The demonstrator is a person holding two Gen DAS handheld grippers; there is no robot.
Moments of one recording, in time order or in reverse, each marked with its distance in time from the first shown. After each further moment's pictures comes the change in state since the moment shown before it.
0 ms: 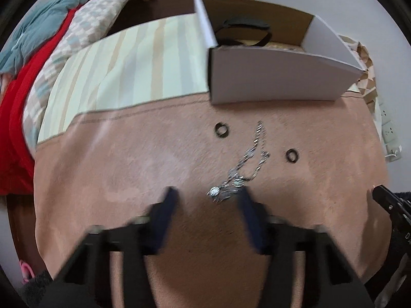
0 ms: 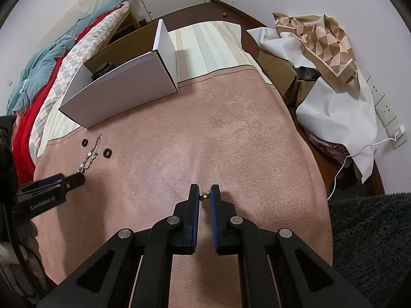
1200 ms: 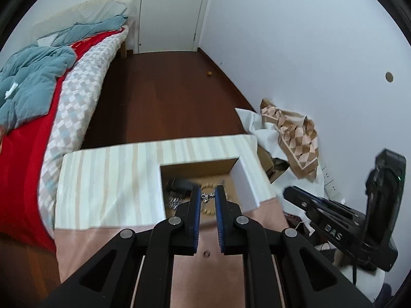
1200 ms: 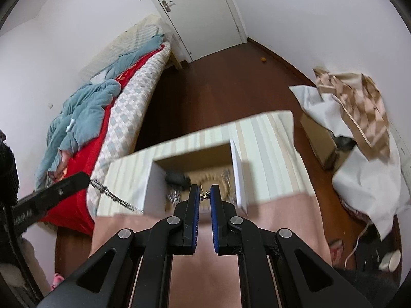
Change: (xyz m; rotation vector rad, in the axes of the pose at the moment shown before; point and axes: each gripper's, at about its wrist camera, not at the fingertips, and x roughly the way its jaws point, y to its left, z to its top) left arm -0.168 0.000 0.119 -0.012 -0.329 -0.237; right arm -0.086 0.063 0.157 -0.054 -0.204 0.243
